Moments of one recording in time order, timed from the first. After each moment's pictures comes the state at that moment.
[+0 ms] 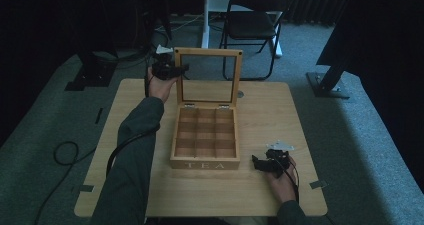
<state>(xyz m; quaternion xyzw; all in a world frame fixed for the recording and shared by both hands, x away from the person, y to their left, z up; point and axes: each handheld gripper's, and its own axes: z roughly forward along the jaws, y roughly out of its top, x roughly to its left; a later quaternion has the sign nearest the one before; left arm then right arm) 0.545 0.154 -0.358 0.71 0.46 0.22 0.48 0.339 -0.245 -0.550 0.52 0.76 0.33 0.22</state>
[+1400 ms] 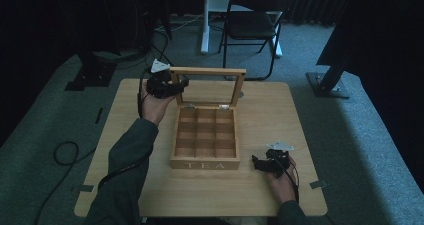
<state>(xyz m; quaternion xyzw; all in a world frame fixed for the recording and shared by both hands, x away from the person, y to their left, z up) 0.463 0.152 -0.350 0.72 0.43 0.24 0.48 0.339 -0.245 -0.550 0.52 0.76 0.32 0.22</state>
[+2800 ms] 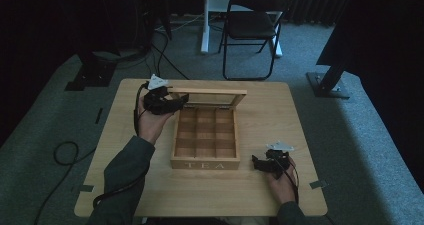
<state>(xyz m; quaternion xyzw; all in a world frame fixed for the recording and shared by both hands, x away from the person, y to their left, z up) 0.415 0.153 -0.362 0.73 0.43 0.22 0.48 0.337 -0.244 -0.550 0.53 0.75 0.32 0.22</state>
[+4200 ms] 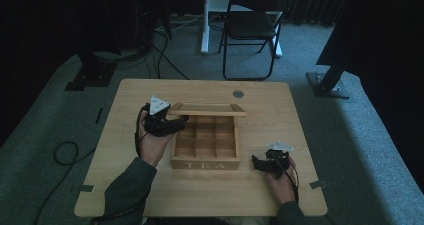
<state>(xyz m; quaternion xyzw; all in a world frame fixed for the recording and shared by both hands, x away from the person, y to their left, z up) 0.364 0.146 -0.395 0.72 0.45 0.25 0.47 0.337 -0.244 -0.550 0.53 0.75 0.32 0.22</state>
